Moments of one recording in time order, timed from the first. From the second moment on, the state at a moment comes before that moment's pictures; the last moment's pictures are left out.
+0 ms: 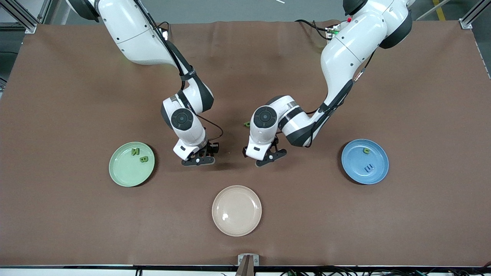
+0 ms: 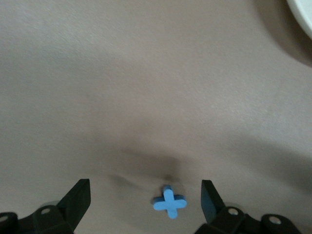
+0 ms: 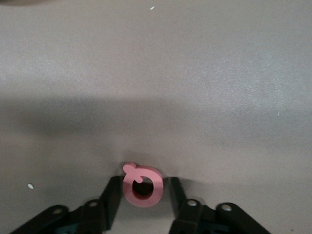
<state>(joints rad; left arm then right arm) -0.35 0.91 -0.49 -1.42 0.46 2.24 -1.37 0.56 0.66 -0.01 -1.82 0.03 2.54 0.44</state>
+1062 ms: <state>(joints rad) -0.40 0.97 -0.49 -1.37 0.46 2.24 -1.37 0.25 0.54 -0.04 -1.75 0.03 2.16 -0.09</state>
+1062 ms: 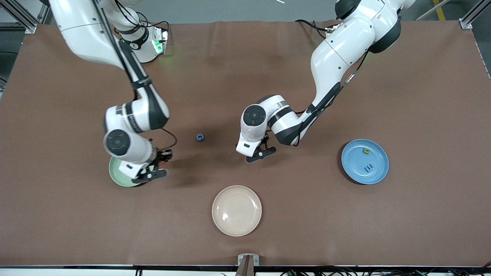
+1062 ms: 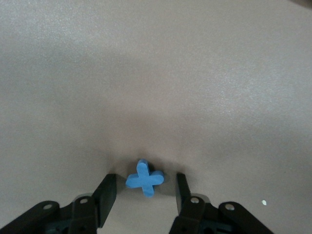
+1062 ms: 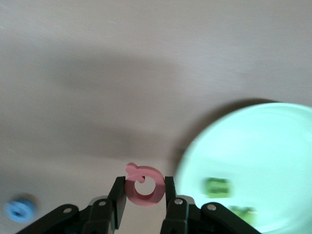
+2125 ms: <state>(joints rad) -0.41 0.97 -0.47 -1.36 0.46 2.24 -1.36 0.03 0.52 -0.04 -1.97 0.03 2.38 -0.41</state>
